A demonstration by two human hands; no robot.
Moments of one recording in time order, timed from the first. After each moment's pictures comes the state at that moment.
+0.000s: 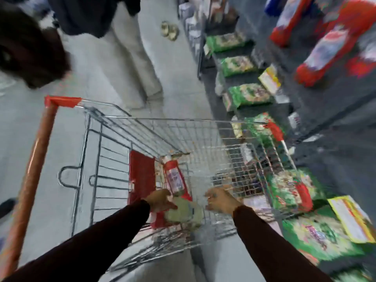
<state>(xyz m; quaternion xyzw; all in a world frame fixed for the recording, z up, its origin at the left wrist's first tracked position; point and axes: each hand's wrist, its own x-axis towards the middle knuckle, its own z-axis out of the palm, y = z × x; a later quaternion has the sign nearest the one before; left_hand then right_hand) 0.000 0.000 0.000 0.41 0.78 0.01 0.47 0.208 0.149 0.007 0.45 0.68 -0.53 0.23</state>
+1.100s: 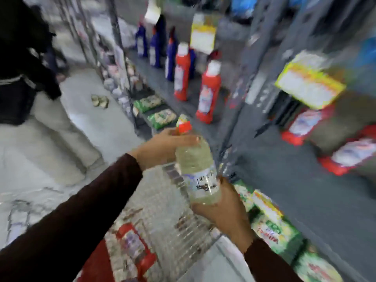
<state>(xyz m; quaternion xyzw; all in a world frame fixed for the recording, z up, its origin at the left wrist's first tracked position) 0.059 0.204 0.272 0.47 0.50 0.37 0.63 0.272 0.138 0.203 0.59 0.66 -0.40 -0.24</state>
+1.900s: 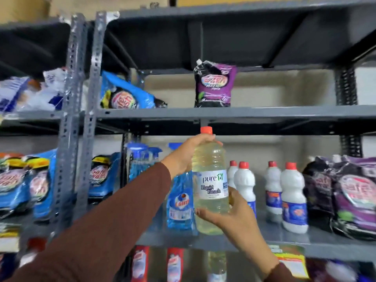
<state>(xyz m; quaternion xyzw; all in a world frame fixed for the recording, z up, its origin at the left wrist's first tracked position) 0.466 0.128 0.692 0.75 0.02 0.30 0.59 0.555 0.008 0.548 0.58 0.51 -0.01 -0.63</state>
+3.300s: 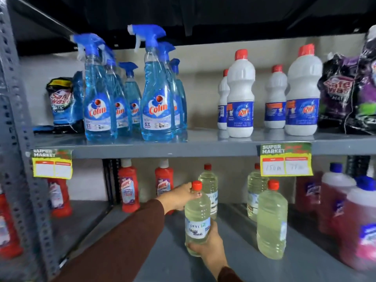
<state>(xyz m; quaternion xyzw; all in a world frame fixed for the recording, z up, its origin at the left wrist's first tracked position) 0.570 0.230 0.321 0.81 0.31 0.12 0.48 0.645 0.137 0.172 0.73 0.32 -0.22 -0.56</state>
